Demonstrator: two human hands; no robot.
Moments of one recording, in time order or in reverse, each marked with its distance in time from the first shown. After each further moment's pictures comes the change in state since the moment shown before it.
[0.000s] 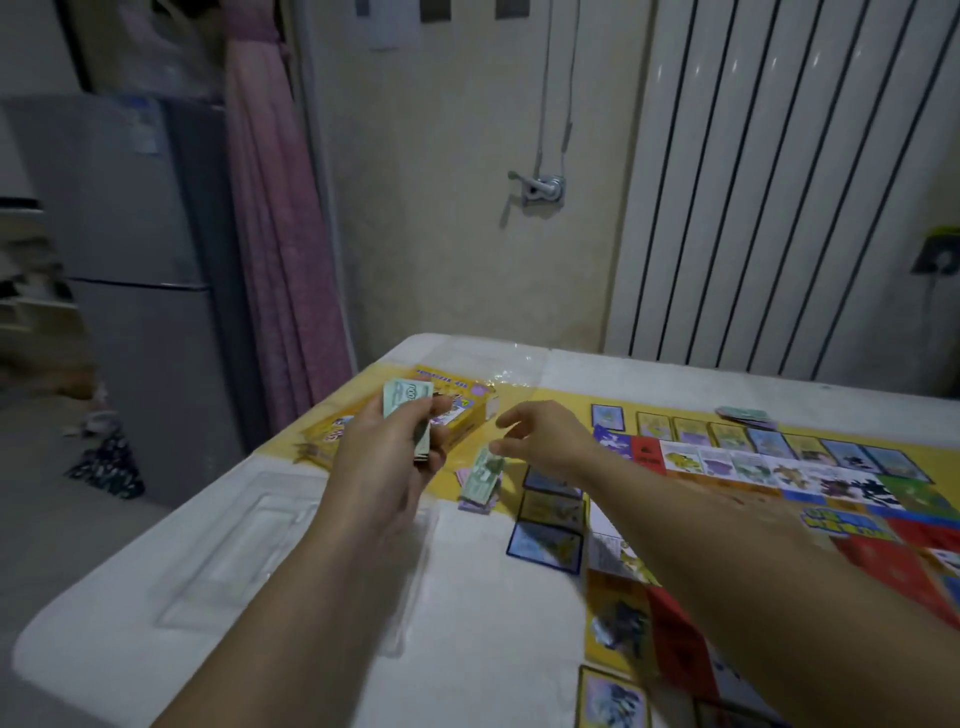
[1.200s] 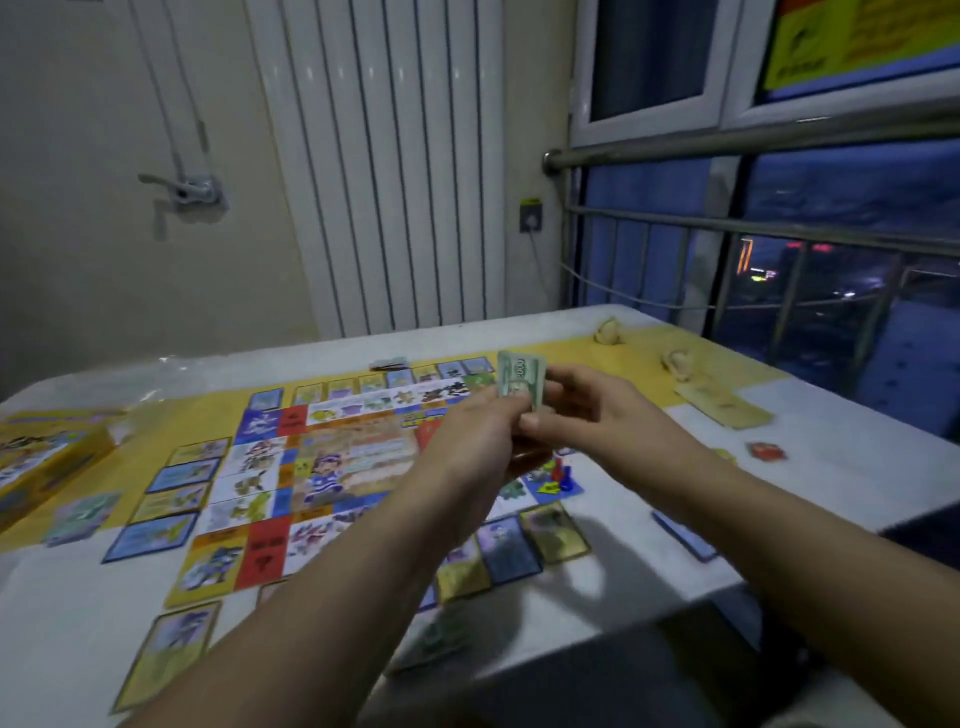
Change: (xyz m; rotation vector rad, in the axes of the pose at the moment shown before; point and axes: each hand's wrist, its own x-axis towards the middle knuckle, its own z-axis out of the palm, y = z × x) left_hand -0.225 -0.109 0.243 0.211 -0.926 -0.261; right_hand -0.347 0.102 -0.197 0.390 0.498 0.047
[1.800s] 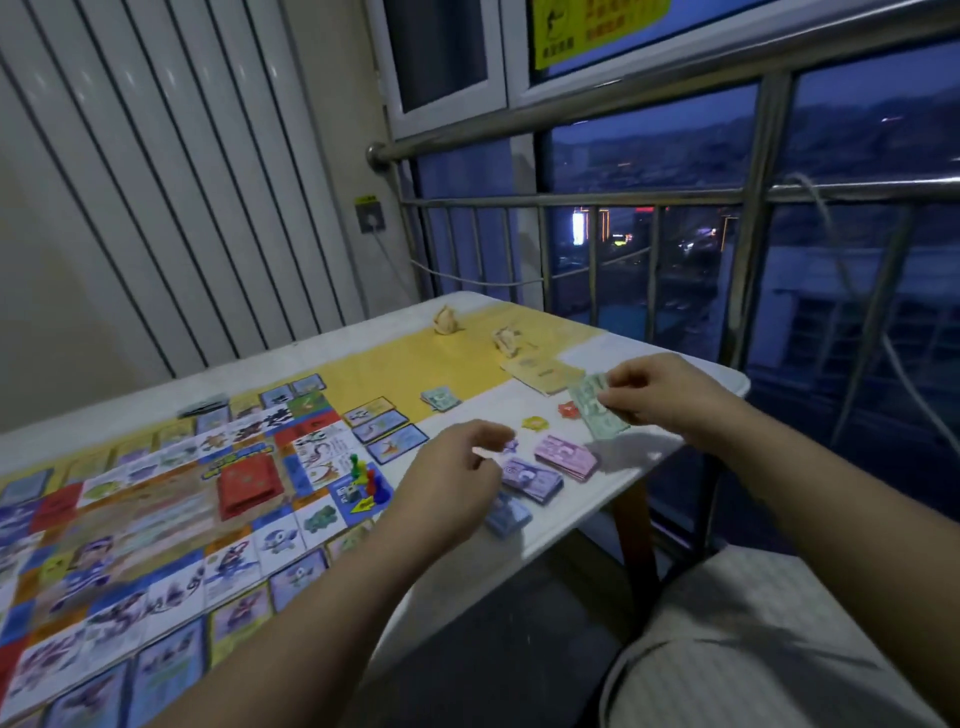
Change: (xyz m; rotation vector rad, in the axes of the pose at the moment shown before) left_hand 0.042 -0.078 0.113 0.956 -0.223 0.258; right_hand -0.071 0.091 -0.207 -0.342 0.426 0.447
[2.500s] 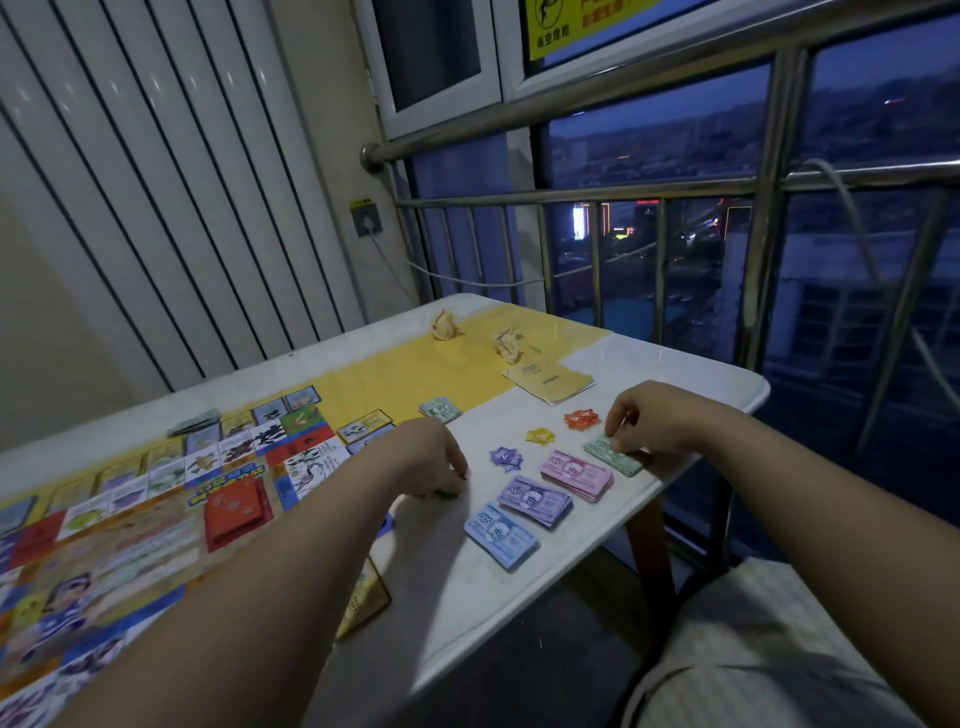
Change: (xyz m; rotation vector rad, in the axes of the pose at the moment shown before) left_hand 0.084 -0.033 -0.025 0.506 -0.417 -0.210; right_hand 0.044 0.027 0.007 -0.476 -0.191 0.077
